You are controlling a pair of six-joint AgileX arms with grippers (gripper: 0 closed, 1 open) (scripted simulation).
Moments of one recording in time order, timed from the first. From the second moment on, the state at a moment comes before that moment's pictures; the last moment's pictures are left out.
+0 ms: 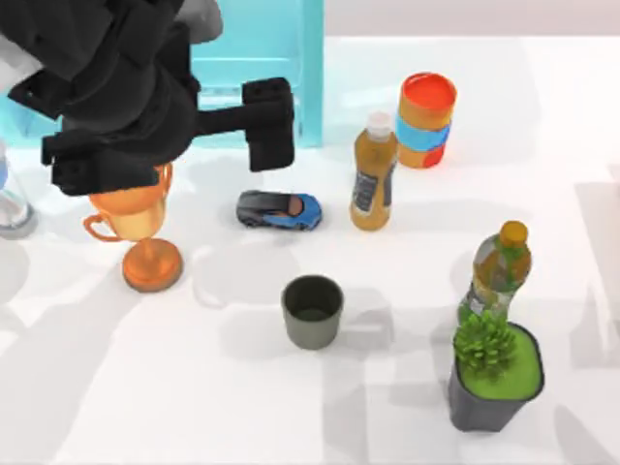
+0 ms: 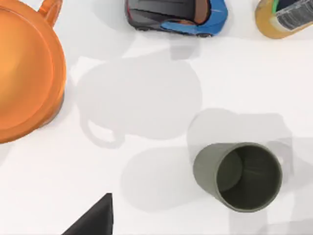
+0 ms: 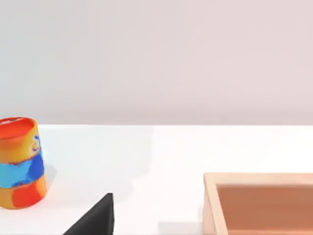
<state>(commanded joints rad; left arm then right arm) -0.56 1.52 1.41 -0.99 0.00 -0.54 0.00 0.00 0.00 0.00 0.00 0.00</state>
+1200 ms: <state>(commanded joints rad) -0.80 2.17 1.92 -1.33 0.00 -0.77 0.00 0.00 0.00 0.00 0.00 0.00</state>
